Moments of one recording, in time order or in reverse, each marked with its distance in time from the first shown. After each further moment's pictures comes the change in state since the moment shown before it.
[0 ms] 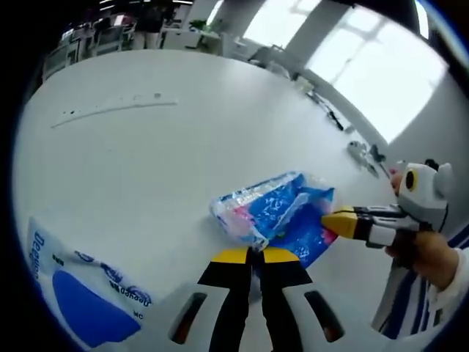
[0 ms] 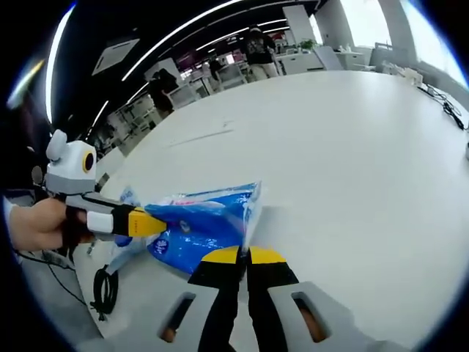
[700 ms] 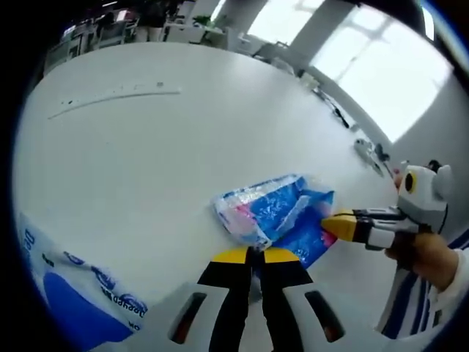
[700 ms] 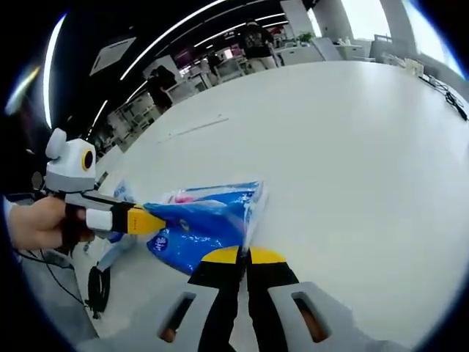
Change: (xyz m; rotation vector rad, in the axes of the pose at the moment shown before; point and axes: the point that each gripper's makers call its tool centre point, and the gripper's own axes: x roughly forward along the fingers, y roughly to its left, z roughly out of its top) left arm 0.016 0.008 -0.006 -0.014 0.016 0.009; right arm 0.015 -0.012 -0.012 0.016 0.031 0.010
